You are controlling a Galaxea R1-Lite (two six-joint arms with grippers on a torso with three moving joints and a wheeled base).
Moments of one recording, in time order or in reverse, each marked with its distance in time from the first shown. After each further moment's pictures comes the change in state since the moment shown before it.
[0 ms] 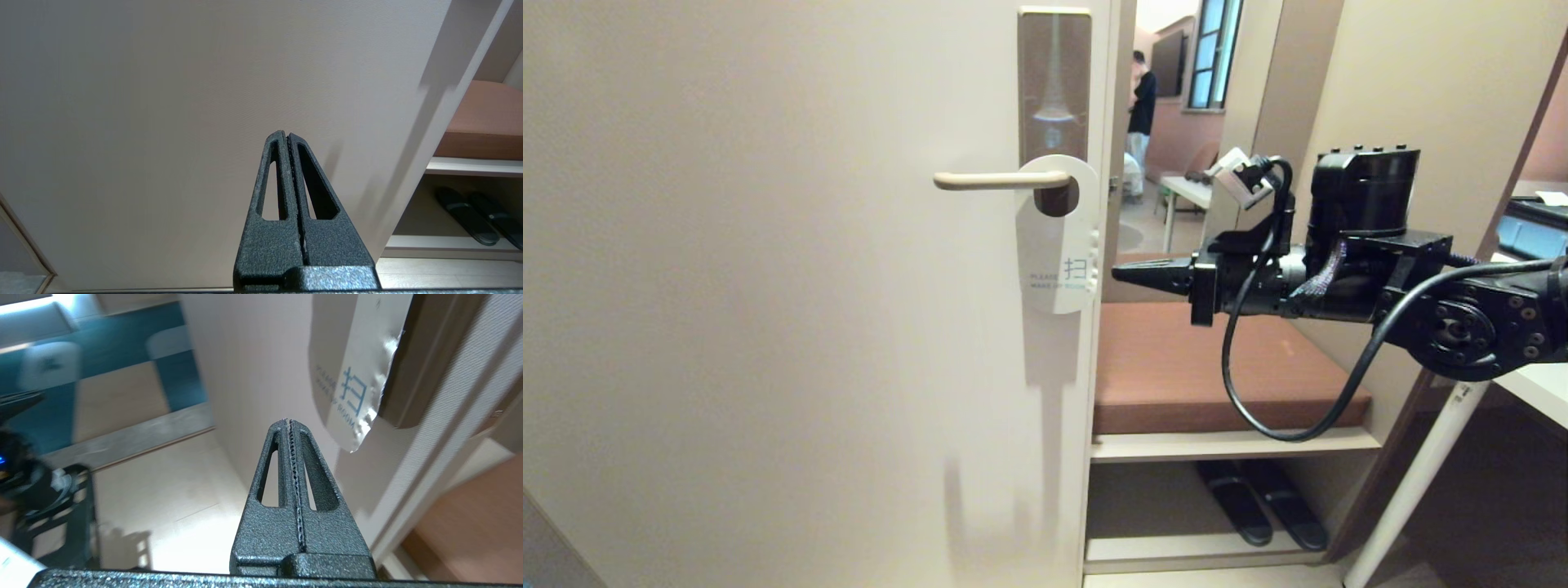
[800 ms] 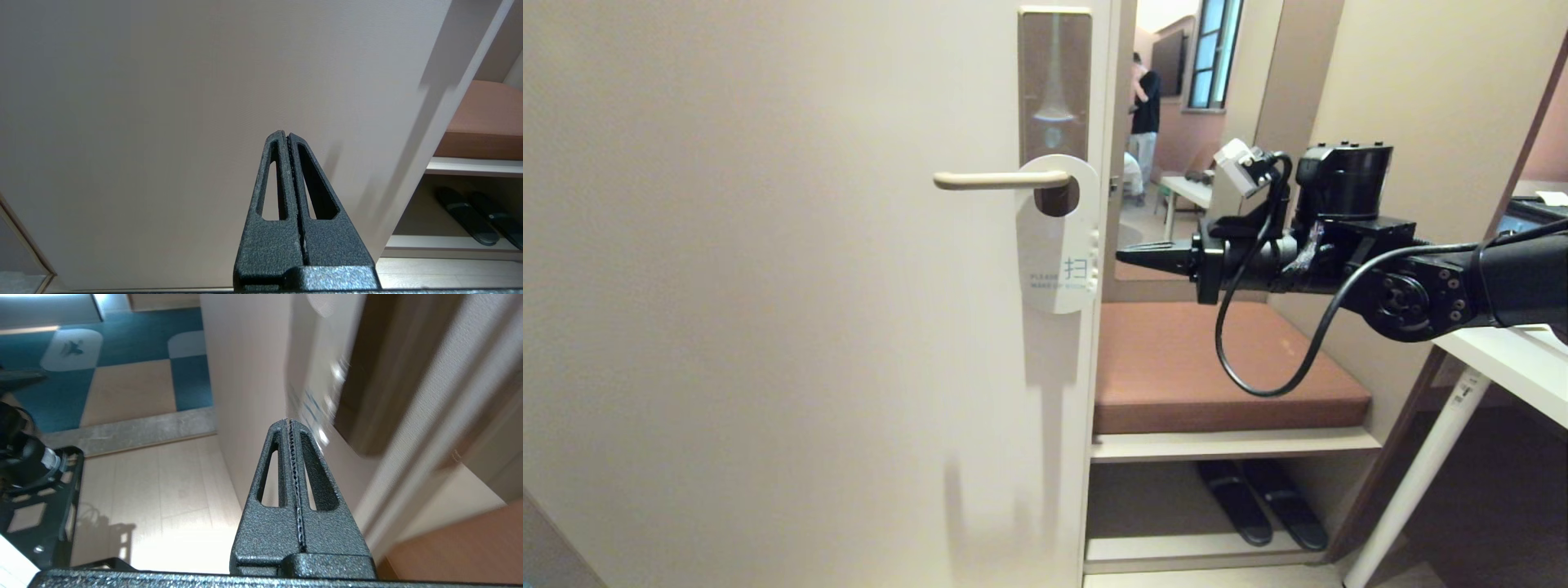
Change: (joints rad) left arm 0.000 0.000 0.000 0.000 0.000 0.000; right arm -0.091 0.132 -0.150 -0.031 0.217 -0.076
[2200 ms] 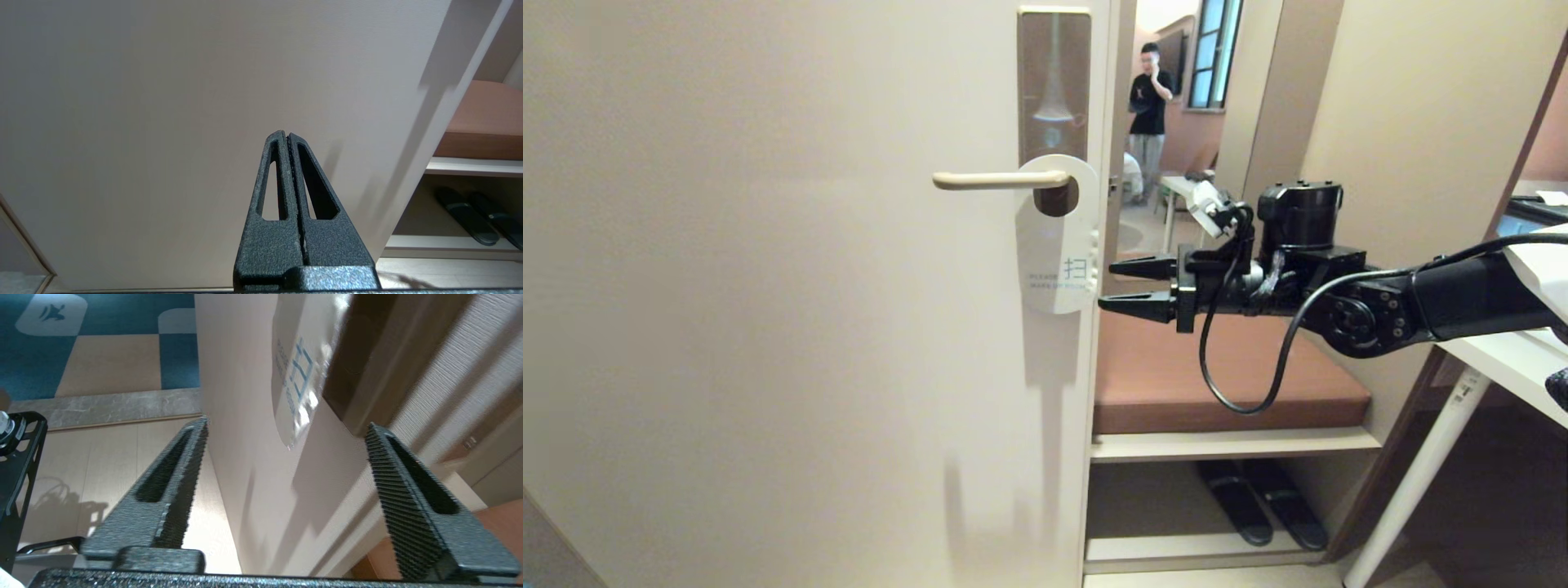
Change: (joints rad) left arm 0.000 0.000 0.000 0.000 0.000 -0.001; right arm 0.013 0.100 -0.010 -0.026 -0.002 -0.144
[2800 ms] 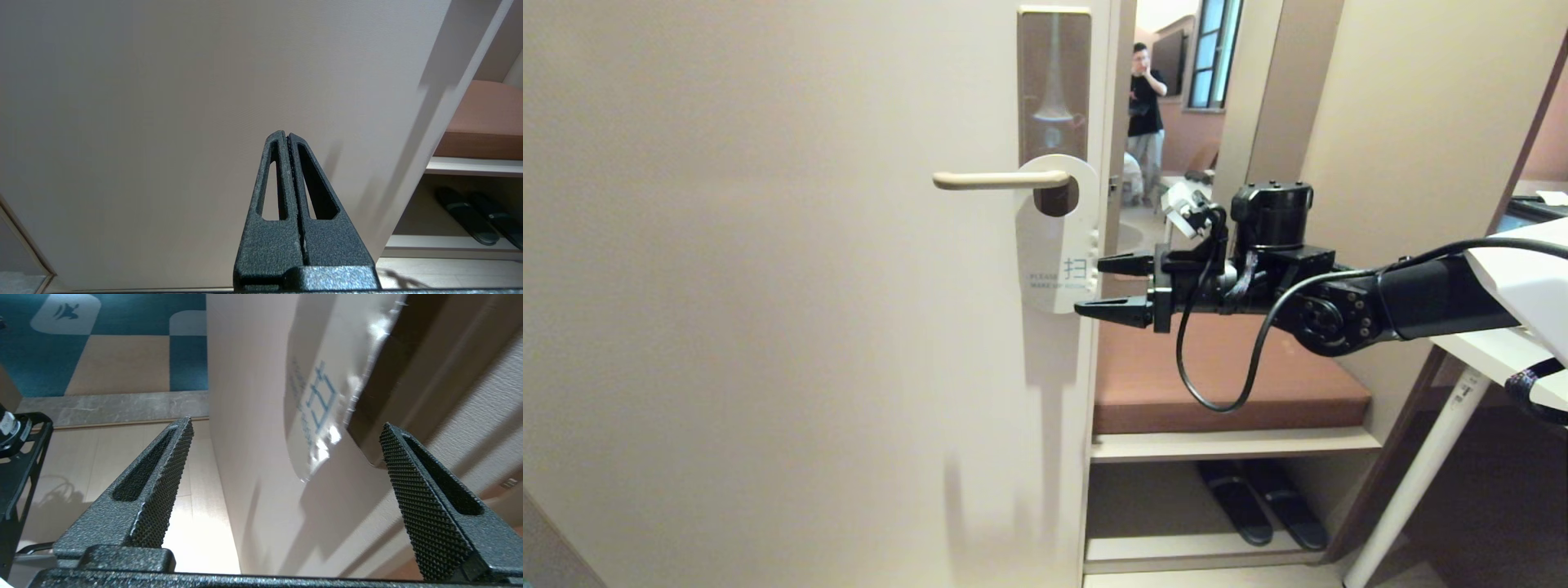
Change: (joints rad) left arm 0.000 0.000 0.000 0.000 0.000 0.000; right arm 0.043 0.047 -0.066 0.000 0.001 0.006
